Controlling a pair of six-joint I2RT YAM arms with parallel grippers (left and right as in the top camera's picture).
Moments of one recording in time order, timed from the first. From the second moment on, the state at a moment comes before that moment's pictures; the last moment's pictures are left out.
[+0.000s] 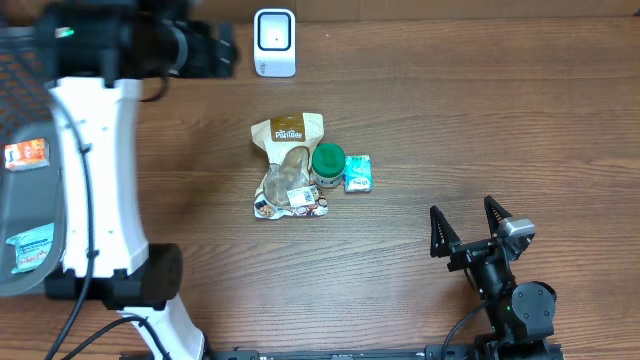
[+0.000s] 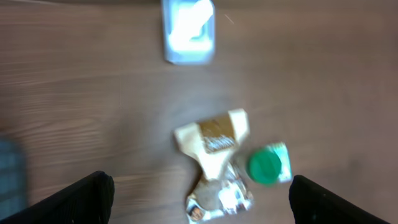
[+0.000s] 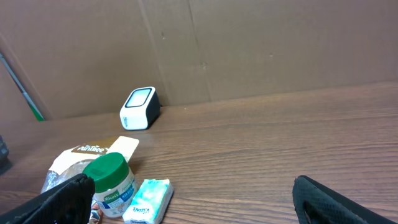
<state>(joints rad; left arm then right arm) -0.03 1.94 2.56 -1.55 0.19 -0.11 0.12 0.01 0.02 -0.02 -0.12 0.23</state>
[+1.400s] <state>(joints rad) 0.72 1.89 1.57 -1.13 -0.21 -0.25 0.12 0.01 0.02 -0.02 -0.12 0.23</state>
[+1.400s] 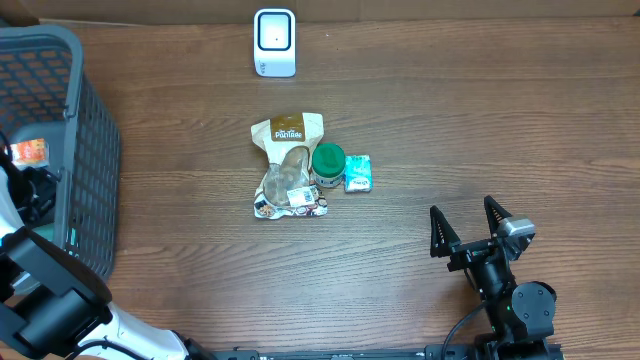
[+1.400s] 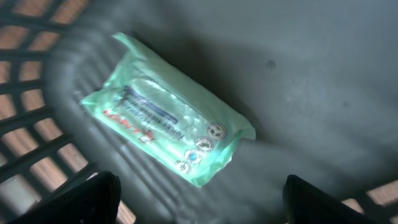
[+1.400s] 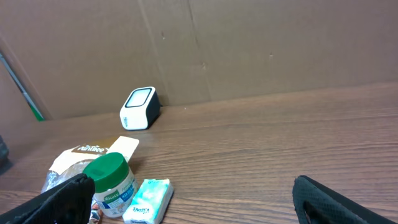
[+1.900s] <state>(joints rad) 0.71 1.89 1.28 -0.83 -0.22 -0.17 0.12 0.01 0.02 -0.02 -0.12 0.23</state>
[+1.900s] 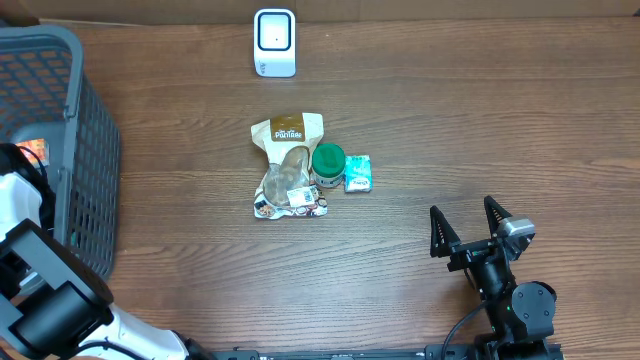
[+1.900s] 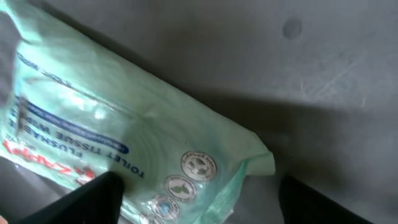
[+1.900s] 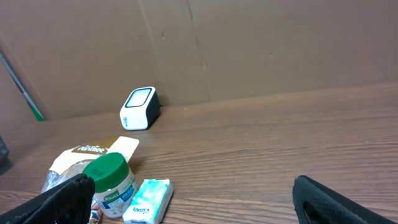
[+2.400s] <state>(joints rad) 0.71 1.85 1.20 -0.69 -0.26 -0.15 0.12 0.01 0.02 -0.02 -0.12 0.23</state>
